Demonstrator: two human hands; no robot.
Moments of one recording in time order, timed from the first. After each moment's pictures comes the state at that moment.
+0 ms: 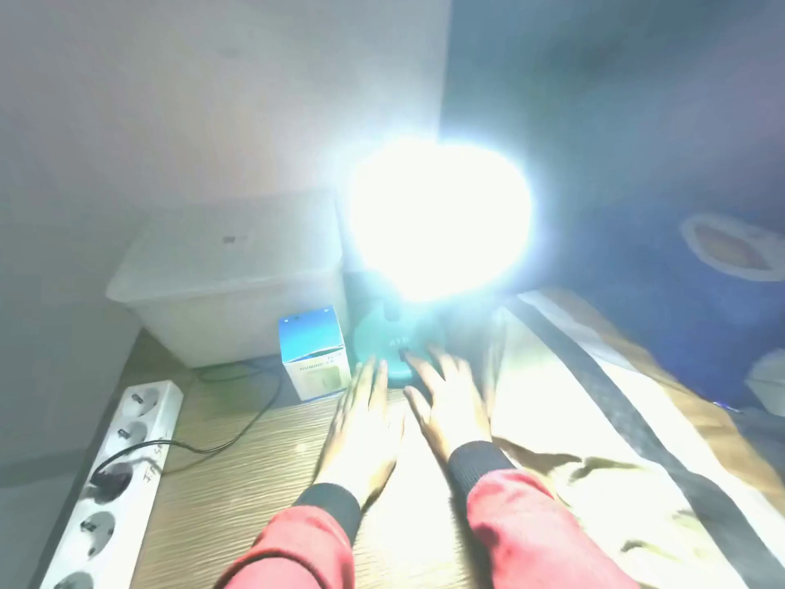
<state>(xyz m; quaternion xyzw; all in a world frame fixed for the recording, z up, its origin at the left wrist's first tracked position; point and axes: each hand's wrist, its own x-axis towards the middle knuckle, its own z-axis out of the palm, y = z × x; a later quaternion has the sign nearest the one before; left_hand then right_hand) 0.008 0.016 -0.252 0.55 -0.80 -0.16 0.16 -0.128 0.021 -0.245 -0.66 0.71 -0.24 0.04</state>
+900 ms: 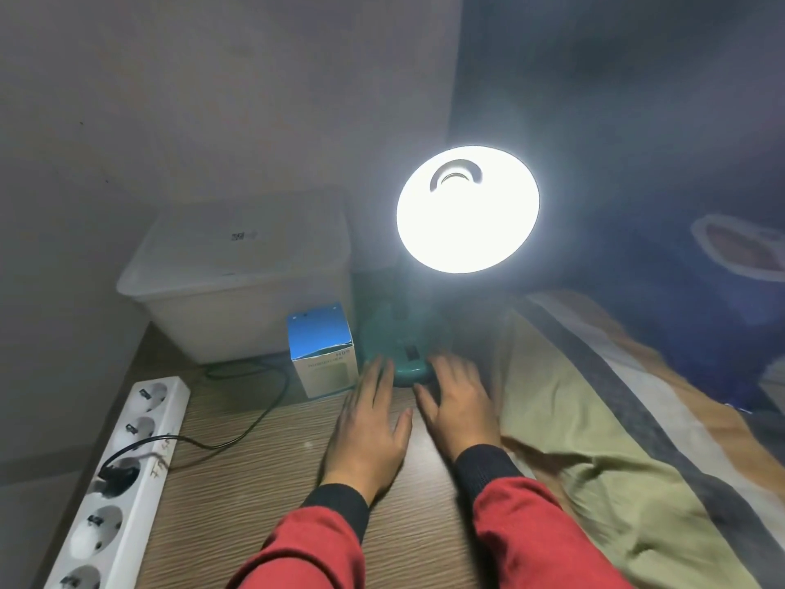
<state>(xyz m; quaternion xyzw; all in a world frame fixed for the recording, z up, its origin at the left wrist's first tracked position) 0.010 0.015 -0.255 0.54 -0.80 -0.17 0.20 -0.128 0.017 -0.259 -0.64 0.71 -0.29 -0.02</state>
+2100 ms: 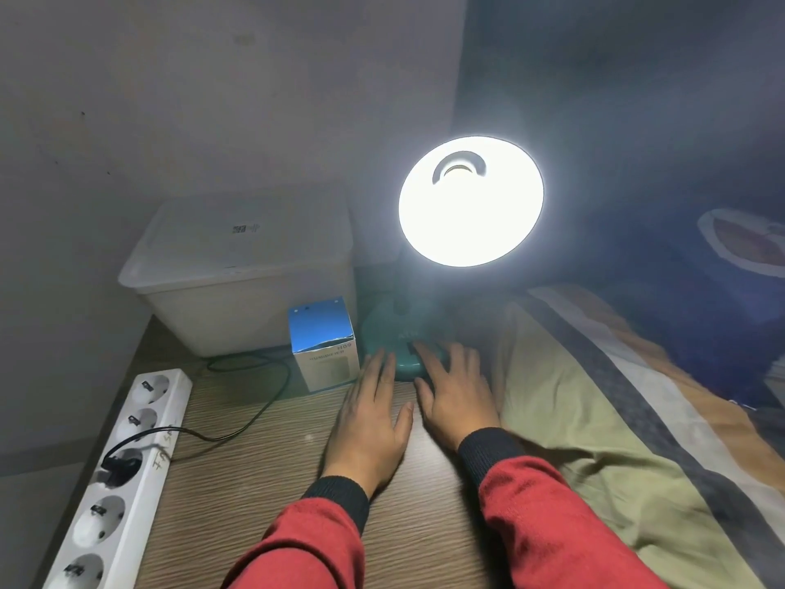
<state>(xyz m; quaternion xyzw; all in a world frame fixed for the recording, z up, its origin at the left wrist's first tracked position) 0.012 0.016 -0.255 0.53 -0.81 -0.14 0.21 -0.125 0.019 -0.242 -0.67 0.71 -0.21 0.05</state>
